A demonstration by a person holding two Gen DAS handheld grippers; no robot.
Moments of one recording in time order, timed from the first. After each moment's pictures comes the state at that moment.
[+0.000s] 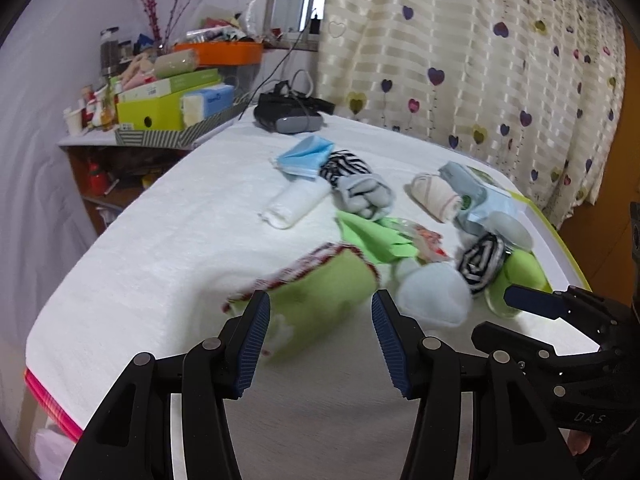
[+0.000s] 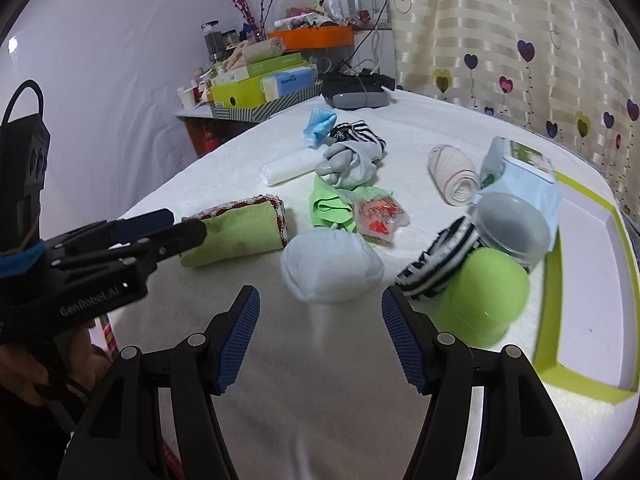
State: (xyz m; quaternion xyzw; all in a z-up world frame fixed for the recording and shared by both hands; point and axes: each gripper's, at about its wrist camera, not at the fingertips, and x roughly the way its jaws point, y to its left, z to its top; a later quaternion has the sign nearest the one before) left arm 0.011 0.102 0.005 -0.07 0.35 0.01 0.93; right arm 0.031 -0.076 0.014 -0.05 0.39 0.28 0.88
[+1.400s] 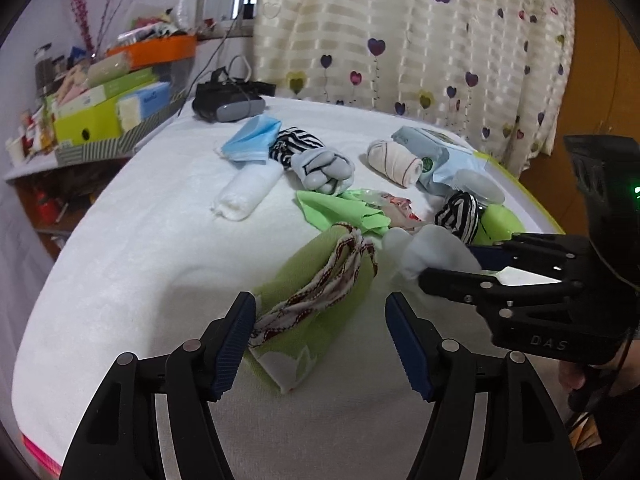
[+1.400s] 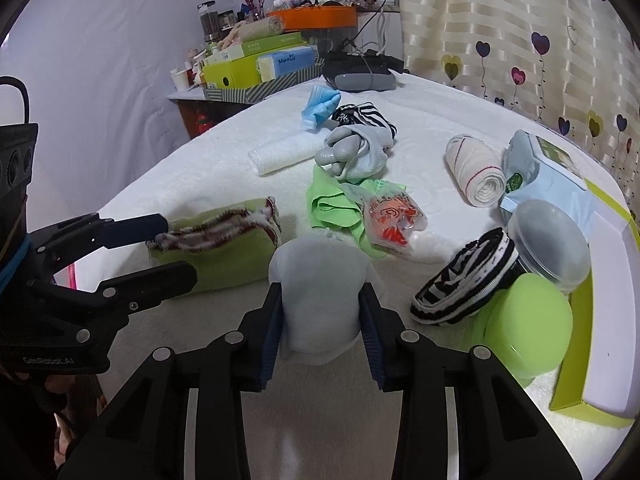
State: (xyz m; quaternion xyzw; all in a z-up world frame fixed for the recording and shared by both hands) left arm 0.026 0.101 -0.012 -0.02 0.37 -0.10 0.92; right arm 0.057 -0.053 -0.001 -0.06 0.41 0.28 0.87
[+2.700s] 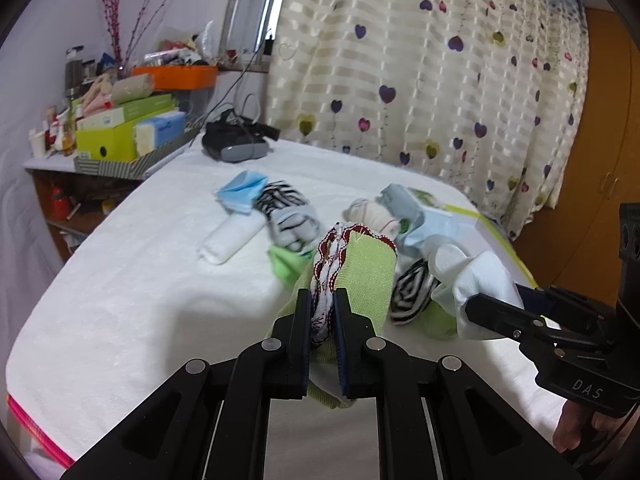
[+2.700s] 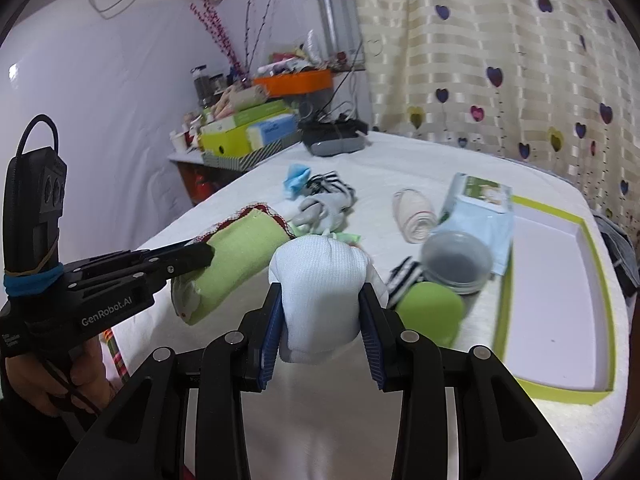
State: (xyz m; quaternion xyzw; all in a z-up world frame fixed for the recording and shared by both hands) left arm 0.011 0.062 0.037 -0.08 0.31 -0.07 0.94; right arm 0.018 -0.119 0.053 -0.01 0.32 0.26 0.91
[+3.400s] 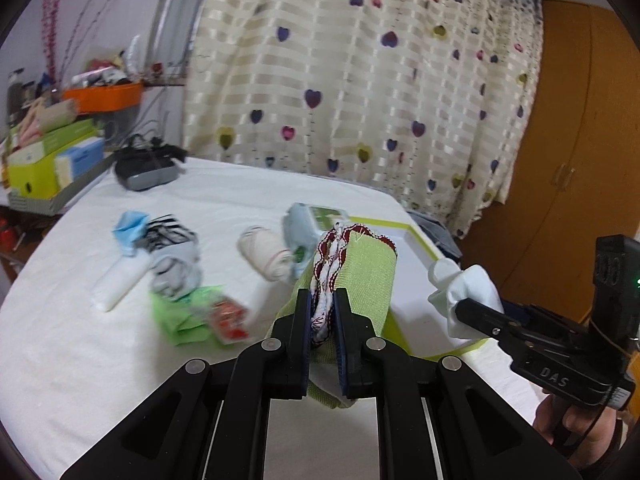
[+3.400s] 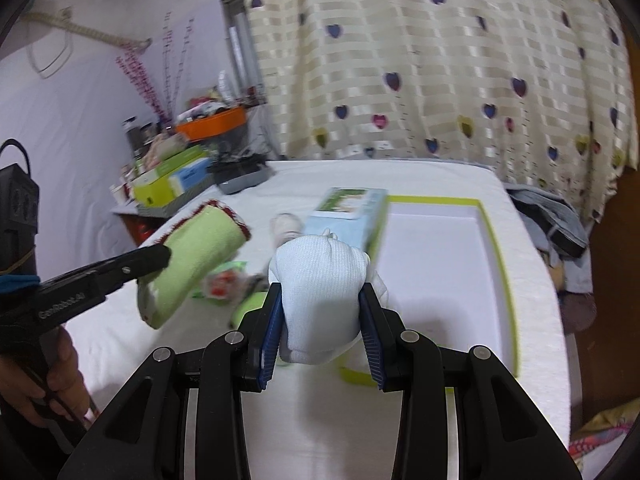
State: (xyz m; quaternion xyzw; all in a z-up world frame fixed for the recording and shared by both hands) left arm 0.047 -0.035 0.065 -0.07 0.30 -0.17 0.94; right arm 0.028 -0.238 0.061 0.06 0.30 0.15 0.94
